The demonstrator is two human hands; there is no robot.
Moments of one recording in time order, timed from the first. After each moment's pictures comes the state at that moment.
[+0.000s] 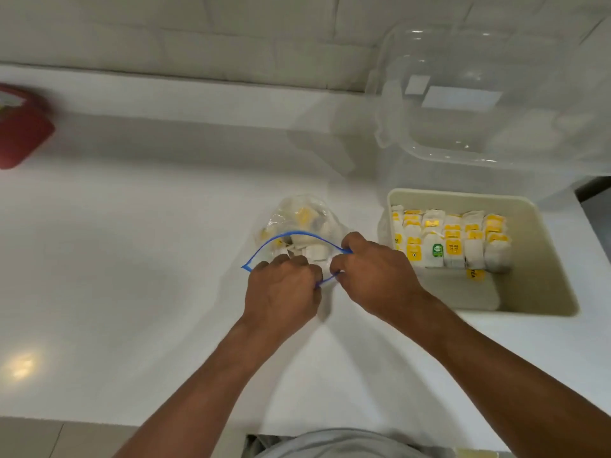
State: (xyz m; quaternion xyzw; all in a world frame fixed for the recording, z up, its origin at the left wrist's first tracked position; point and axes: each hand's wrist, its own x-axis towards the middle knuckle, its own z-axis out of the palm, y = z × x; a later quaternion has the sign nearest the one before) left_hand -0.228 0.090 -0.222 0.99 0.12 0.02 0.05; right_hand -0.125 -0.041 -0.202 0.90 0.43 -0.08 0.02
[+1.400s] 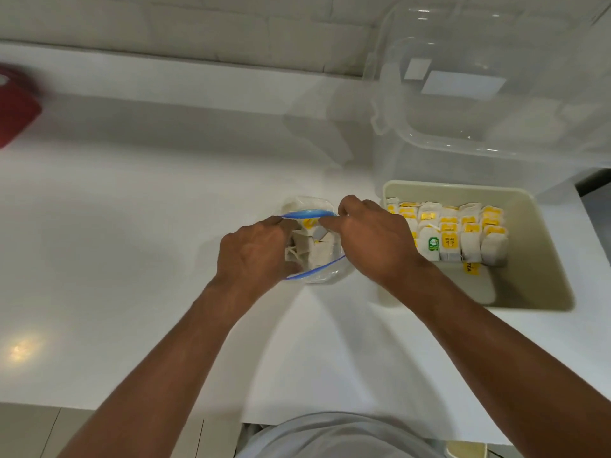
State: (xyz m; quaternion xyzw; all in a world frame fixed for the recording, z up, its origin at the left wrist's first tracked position) left_hand -0.207 0.123 -0.222 0.98 0.19 0.00 0.07; right_hand -0.101 -0.029 -0.176 0.89 0.44 -0.05 0.05
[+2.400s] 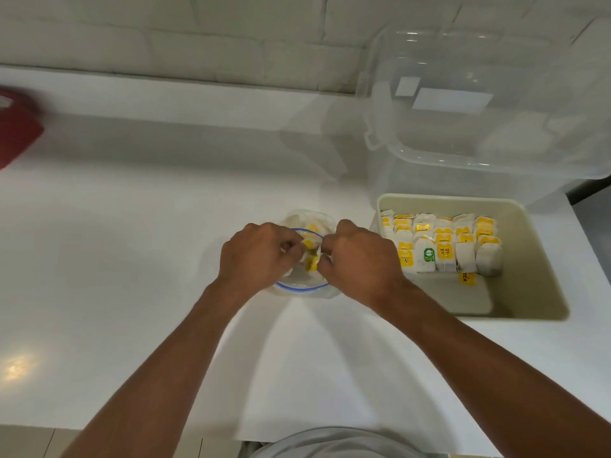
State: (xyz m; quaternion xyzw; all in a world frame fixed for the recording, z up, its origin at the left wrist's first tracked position) left_hand -0.192 0.135 -0.213 0.95 0.22 0.01 0.24; right_hand -0.112 -0.024 -0.194 0.92 0.38 -0.03 -0.04
